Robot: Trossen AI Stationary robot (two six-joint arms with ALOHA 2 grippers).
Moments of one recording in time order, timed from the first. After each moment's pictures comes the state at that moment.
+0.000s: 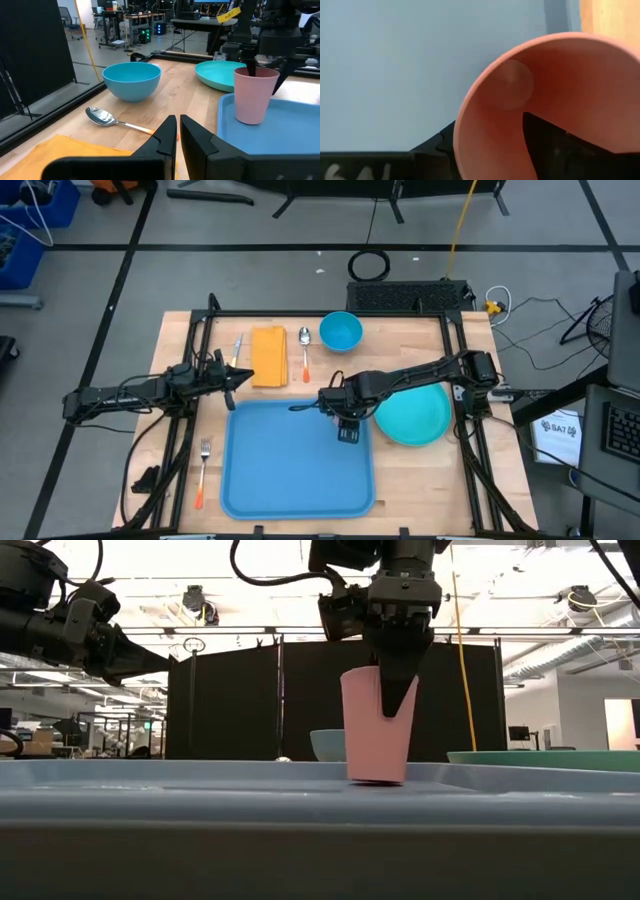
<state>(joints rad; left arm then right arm) 0.17 0.16 0.01 0.03 -0.14 -0.05 0.10 1.92 1.50 -0.97 -0.06 0.28</state>
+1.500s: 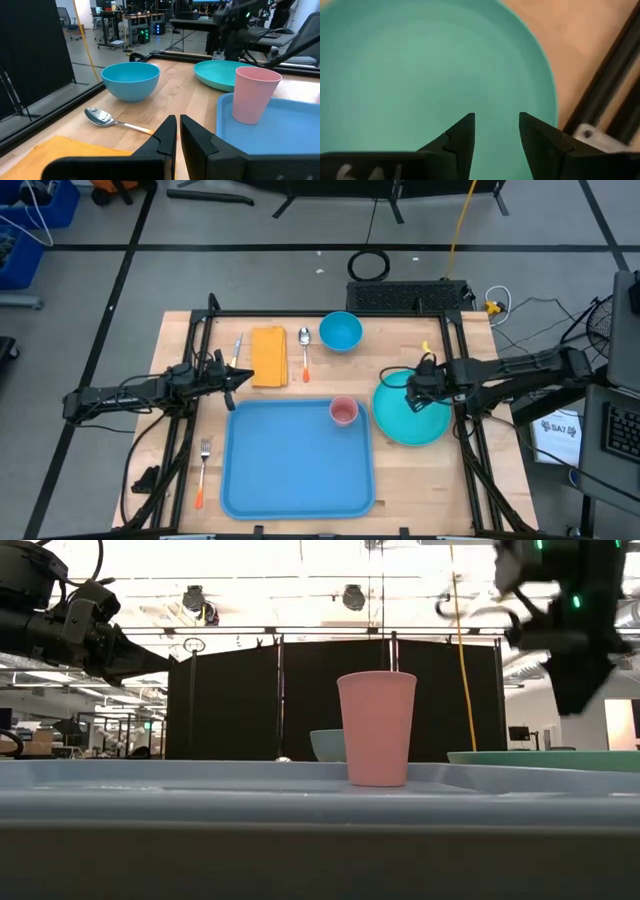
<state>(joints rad) 0.17 0.16 0.01 0.03 -0.13 -0.05 0.01 1.06 0.70 -1.21 0.26 1.06</state>
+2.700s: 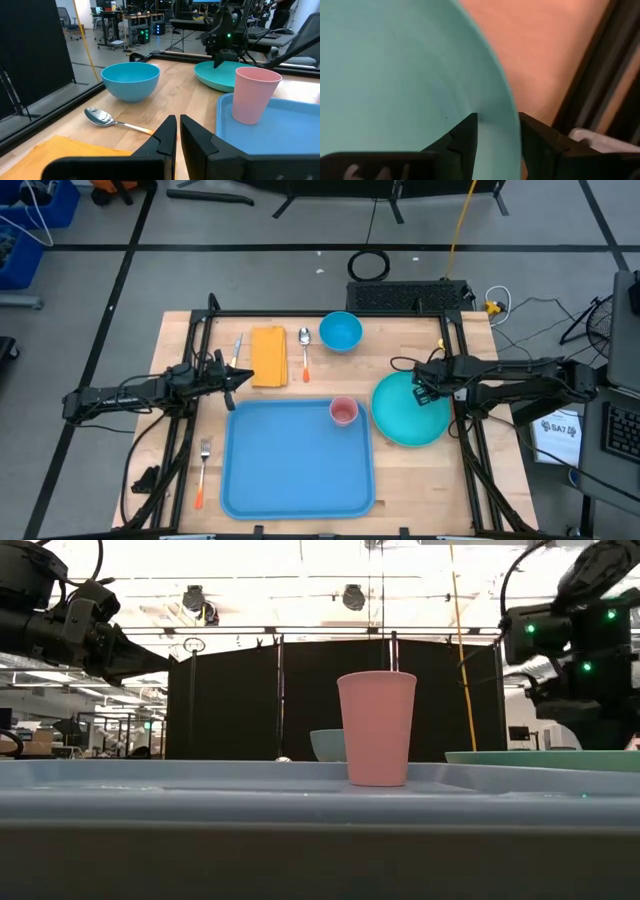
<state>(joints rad) 0.17 0.16 0.01 0.03 -0.13 -0.05 -0.30 1.02 0.44 -1.04 0.20 0.90</state>
